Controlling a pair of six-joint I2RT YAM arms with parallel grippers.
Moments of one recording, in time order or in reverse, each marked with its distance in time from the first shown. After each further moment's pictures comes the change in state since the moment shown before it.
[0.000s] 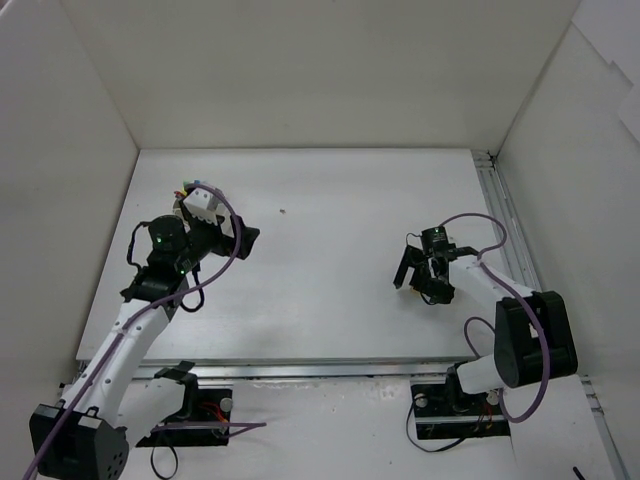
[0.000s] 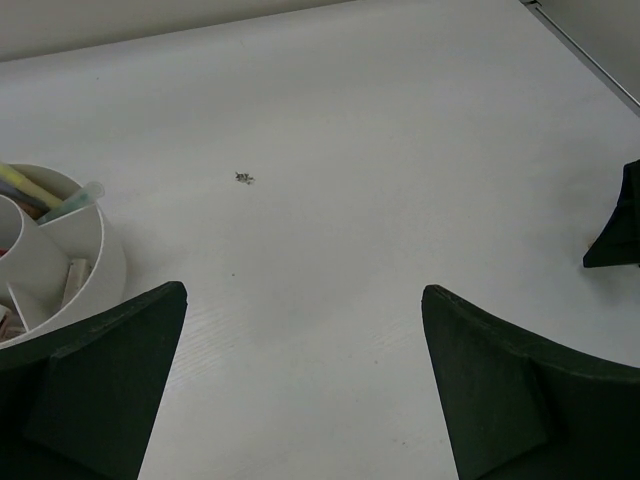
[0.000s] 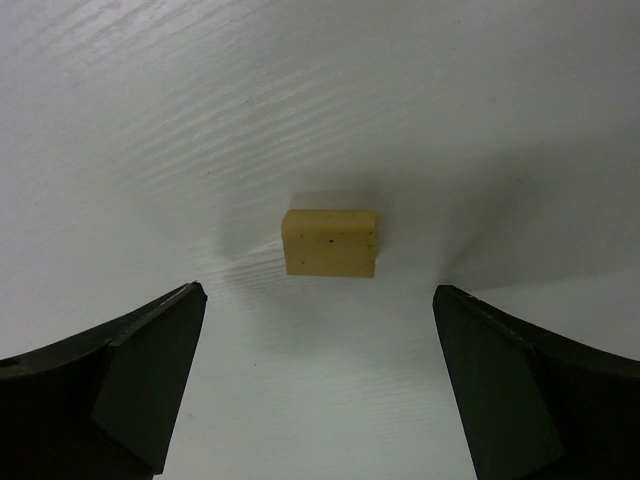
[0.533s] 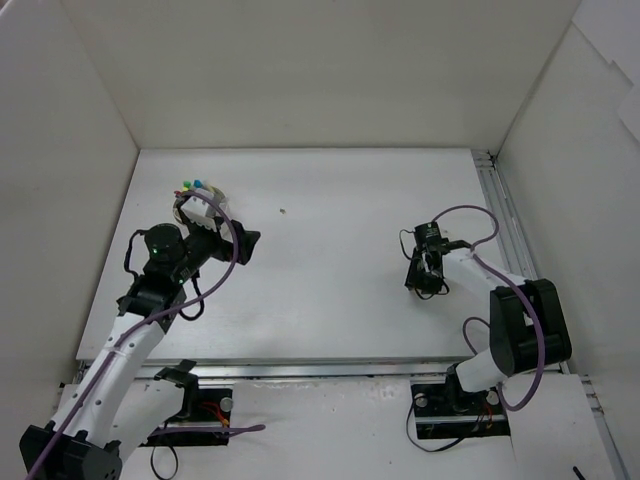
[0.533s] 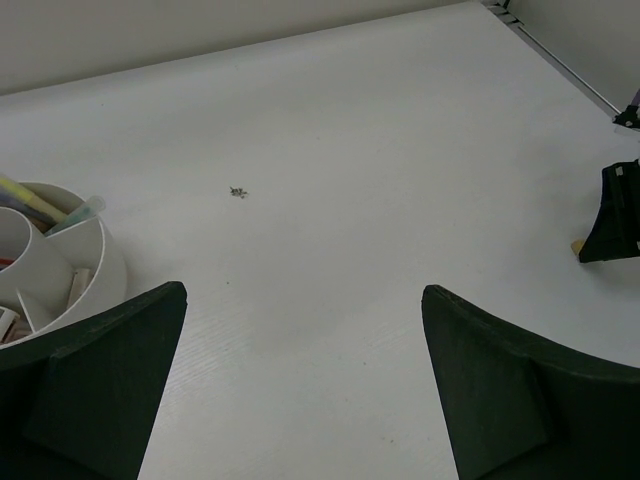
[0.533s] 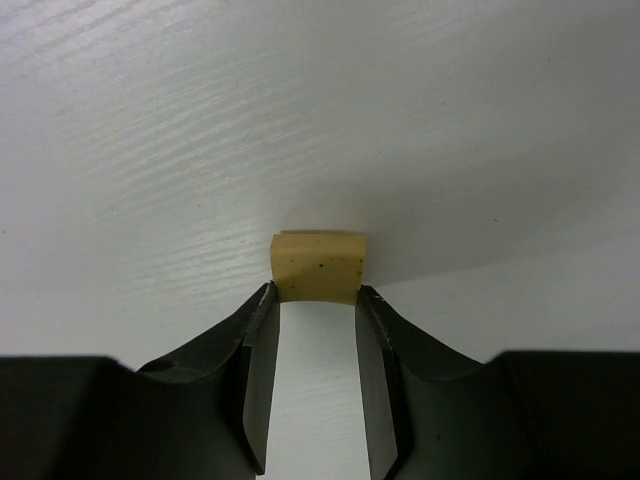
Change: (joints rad) left arm -0.051 -0.094 -0.008 -0.037 -0.054 0.004; right arm 0.033 0.080 0.052 -0.011 0.105 -0.051
